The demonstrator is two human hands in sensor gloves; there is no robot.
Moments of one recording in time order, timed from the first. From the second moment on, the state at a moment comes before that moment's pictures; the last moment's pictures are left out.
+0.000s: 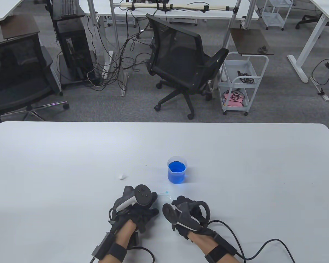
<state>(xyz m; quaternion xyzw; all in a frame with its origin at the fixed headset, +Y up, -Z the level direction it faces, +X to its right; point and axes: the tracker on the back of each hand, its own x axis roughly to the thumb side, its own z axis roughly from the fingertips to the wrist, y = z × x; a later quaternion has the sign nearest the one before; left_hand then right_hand) -0.148 -0.791 -0.416 -0.28 -0.16 0.14 0.94 0.022 -0.772 -0.377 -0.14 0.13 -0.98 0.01</state>
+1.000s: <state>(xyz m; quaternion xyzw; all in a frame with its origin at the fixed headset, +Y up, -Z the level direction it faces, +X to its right) -0.149 -0.790 -0.417 -0.28 -0.16 0.14 0.94 0.041 -0.760 -0.370 -0.12 0.13 -0.98 -0.02</state>
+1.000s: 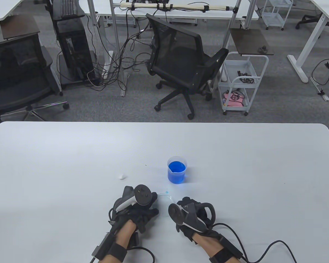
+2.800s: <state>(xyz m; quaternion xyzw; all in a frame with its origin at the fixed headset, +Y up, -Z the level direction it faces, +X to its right) -0.149 -0.791 -0.417 -0.28 -0.16 0.14 0.94 0.028 -0.749 -0.375 -0.12 0.16 -0.98 -0.02</state>
